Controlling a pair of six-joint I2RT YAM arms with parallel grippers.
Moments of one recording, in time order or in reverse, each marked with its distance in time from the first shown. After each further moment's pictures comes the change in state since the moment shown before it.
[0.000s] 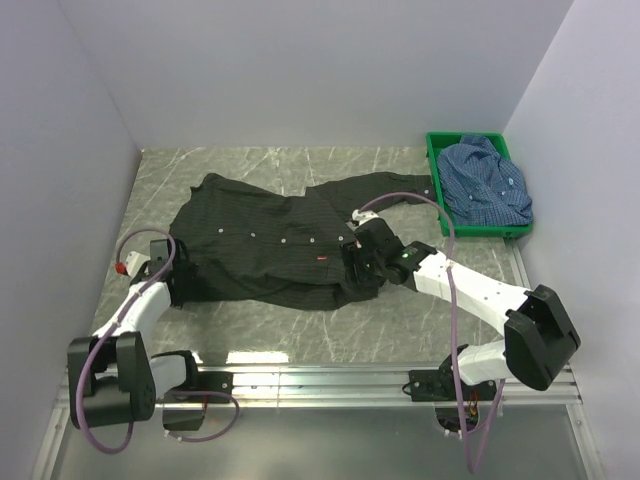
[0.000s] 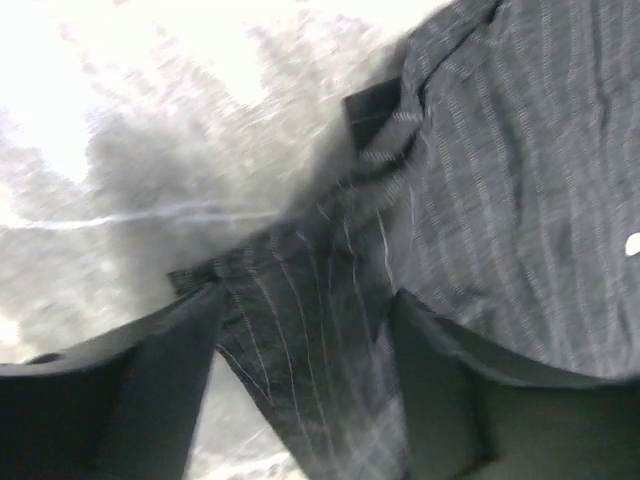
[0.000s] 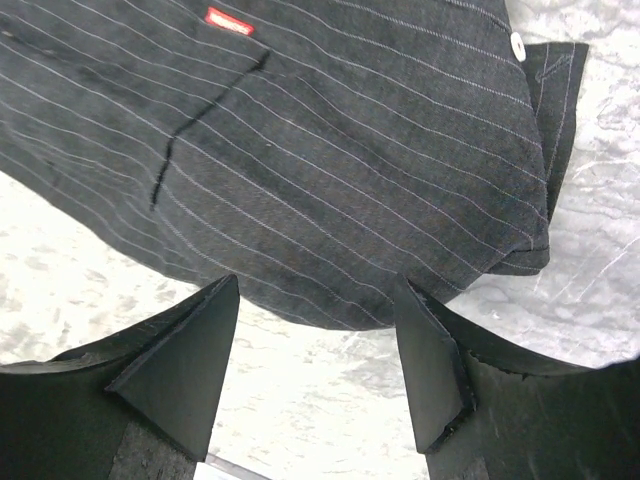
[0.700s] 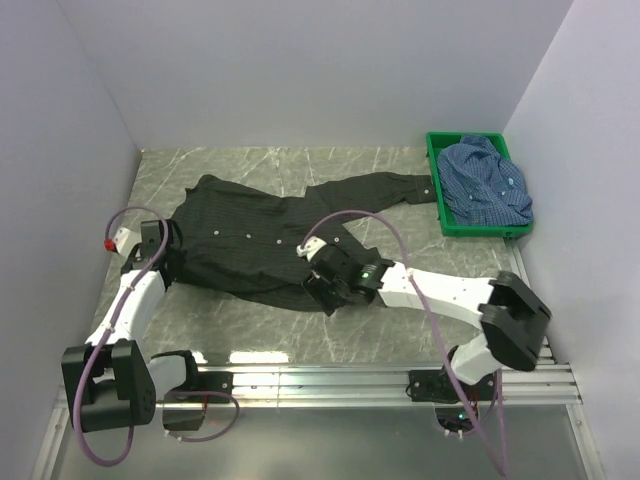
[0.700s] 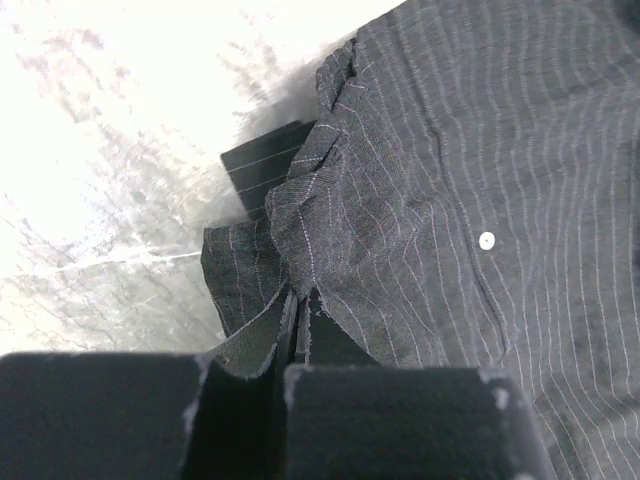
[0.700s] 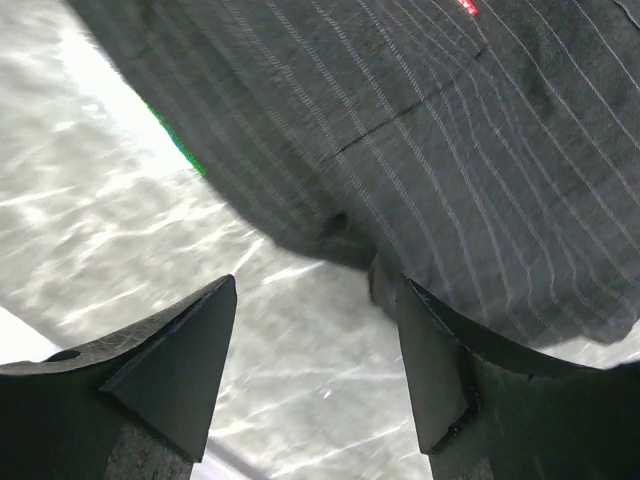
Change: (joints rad) left arm 0.002 -0.009 0.167 -0.057 -0.061 0.059; right arm 0.300 0.127 0.084 -0.011 0.082 -0.211
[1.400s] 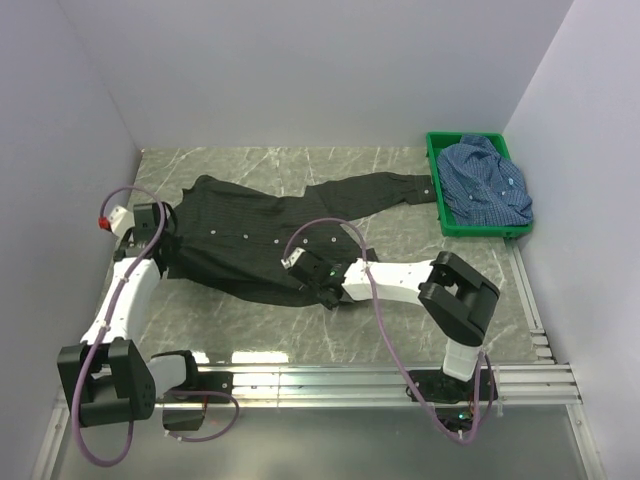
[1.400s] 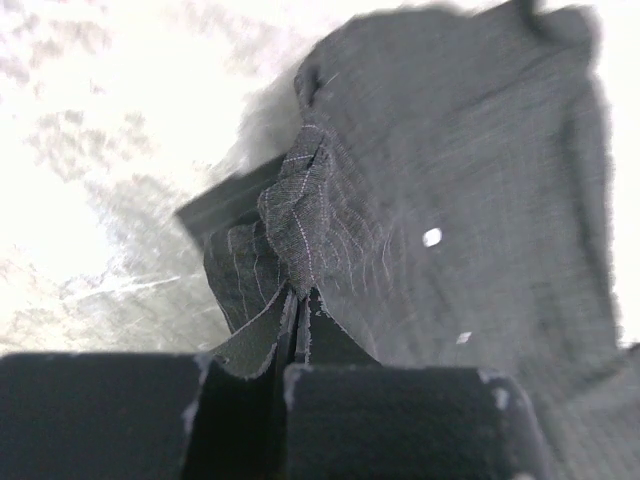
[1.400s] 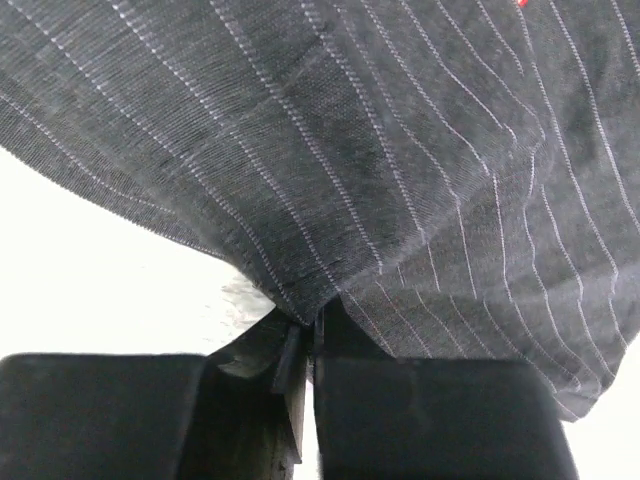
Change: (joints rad) left arm 0.000 0.022 0.145 -0.060 -0.006 0.114; right arm 0.010 0.323 0.120 -0.021 0.127 -0.118
